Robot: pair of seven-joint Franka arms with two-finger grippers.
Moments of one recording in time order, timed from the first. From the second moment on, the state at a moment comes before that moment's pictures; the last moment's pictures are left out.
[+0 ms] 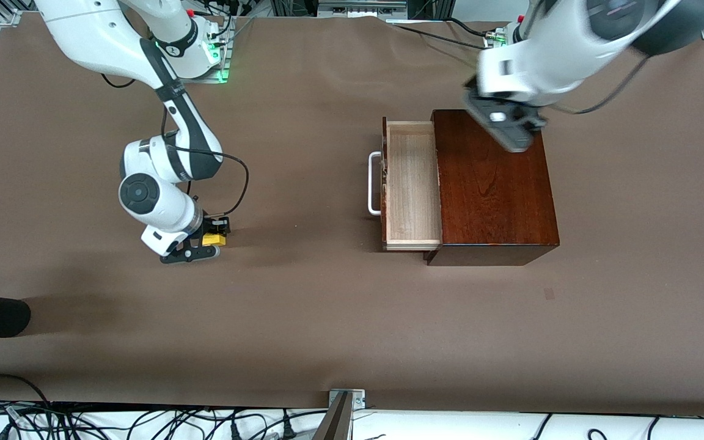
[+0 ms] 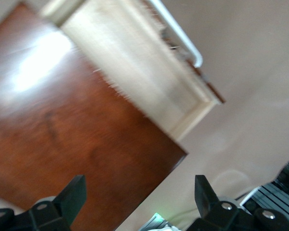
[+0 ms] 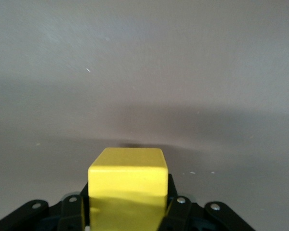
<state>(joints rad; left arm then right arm) -0.05 0.08 -0.45 -1.69 -0.16 1.53 0.32 0.25 0.52 0.02 -1.95 0.00 2.43 0.15</state>
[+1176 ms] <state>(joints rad) -0.40 0.67 -0.50 -1.44 0.18 1.99 0.91 0.25 0.18 0.01 -1.75 0.00 1.94 0.13</state>
